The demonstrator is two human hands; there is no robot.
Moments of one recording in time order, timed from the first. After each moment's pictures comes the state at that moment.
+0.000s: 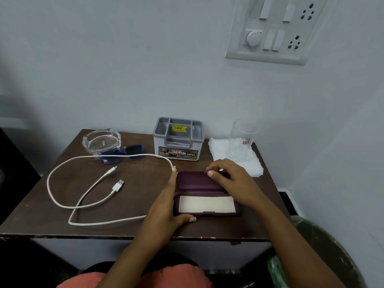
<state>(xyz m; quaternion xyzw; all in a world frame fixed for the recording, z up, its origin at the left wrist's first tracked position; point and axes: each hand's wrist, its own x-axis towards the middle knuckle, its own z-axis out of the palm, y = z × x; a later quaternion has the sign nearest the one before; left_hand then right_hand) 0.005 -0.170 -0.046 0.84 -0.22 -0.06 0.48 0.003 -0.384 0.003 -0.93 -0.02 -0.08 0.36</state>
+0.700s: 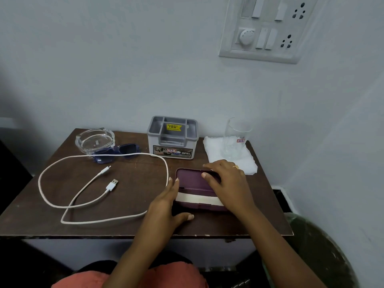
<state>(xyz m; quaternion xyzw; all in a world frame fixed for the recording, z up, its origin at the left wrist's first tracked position) -0.005 -0.179 -0.030 0.88 -0.21 -0.05 0.42 -0.005 -0.372 -0.013 -0.96 0.05 -0.16 0.21</state>
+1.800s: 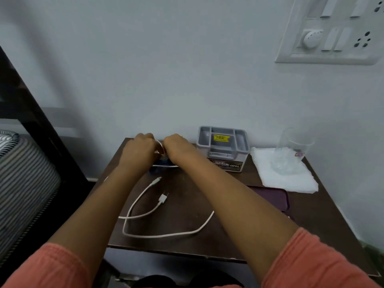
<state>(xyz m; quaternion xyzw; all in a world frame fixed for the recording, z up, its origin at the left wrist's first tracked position) 0.175 -0.054 0.027 0.97 -0.19 0.12 0.05 0.170 -0.174 0.045 -0.99 -0.10 0.03 0.09</state>
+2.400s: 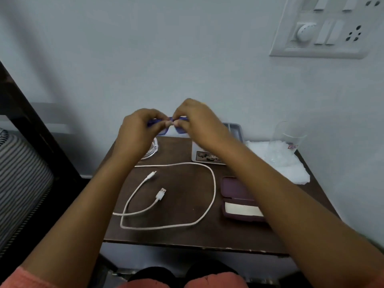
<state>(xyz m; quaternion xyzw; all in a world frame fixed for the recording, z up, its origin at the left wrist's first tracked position) 0.142 -0.072 0.082 0.88 -0.16 0.16 0.41 0.136 -0.230 0.099 -0.95 -0.16 -0.16 0.22</state>
